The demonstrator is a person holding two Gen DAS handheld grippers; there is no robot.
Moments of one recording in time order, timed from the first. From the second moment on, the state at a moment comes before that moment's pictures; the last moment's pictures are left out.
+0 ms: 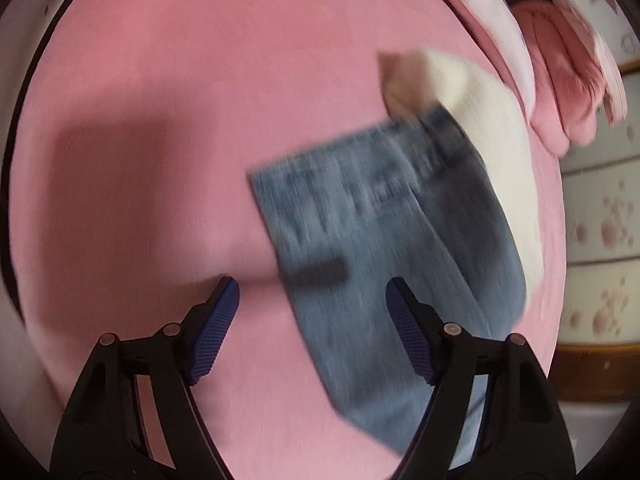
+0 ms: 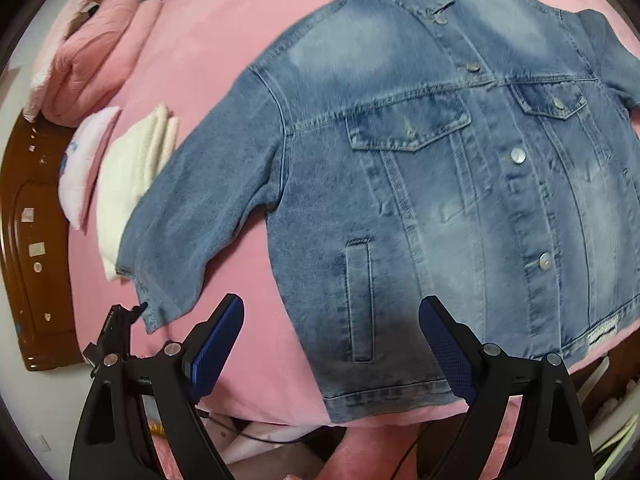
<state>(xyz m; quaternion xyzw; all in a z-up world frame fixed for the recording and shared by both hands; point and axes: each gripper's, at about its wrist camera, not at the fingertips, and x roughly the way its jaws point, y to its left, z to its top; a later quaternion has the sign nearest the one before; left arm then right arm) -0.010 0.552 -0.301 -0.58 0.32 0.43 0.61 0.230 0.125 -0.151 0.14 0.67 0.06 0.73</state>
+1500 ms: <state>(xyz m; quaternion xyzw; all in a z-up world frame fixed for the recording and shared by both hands) 0.237 0.190 -0.083 -0.37 0.31 0.04 0.87 0.282 -0.046 -0.127 0.16 0.55 0.18 0.80</state>
